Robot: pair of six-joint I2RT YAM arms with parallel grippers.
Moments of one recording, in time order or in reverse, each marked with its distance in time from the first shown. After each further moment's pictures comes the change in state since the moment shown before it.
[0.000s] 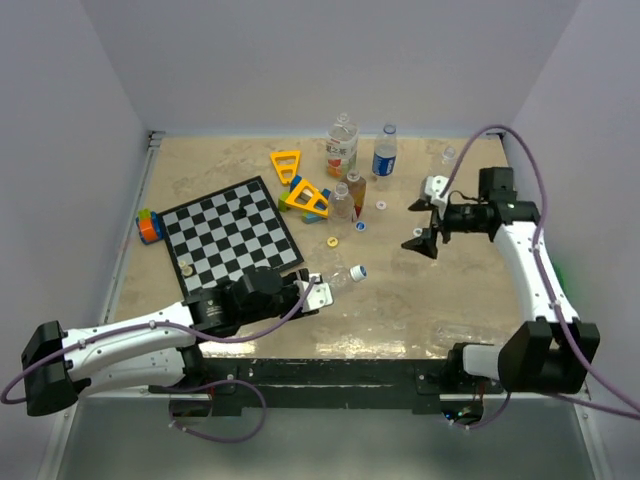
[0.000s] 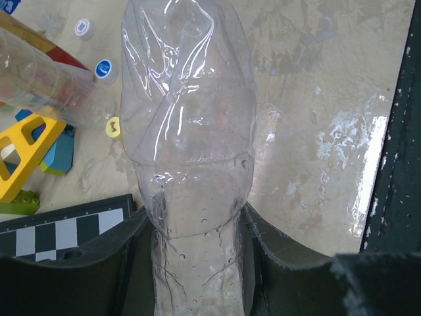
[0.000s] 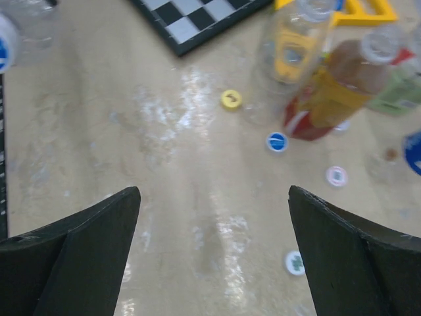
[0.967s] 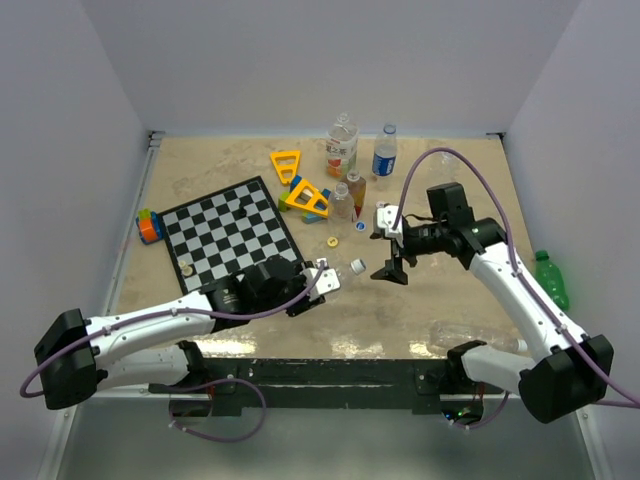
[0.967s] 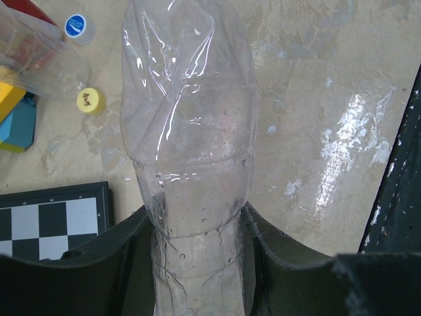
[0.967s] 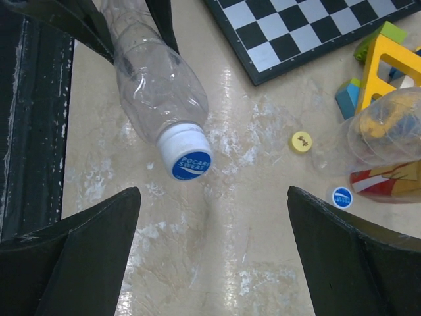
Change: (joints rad) left arm 0.087 0.141 0.031 0.018 0.051 -0.095; right arm 0.421 -0.093 -0.097 0.078 0.176 0.157
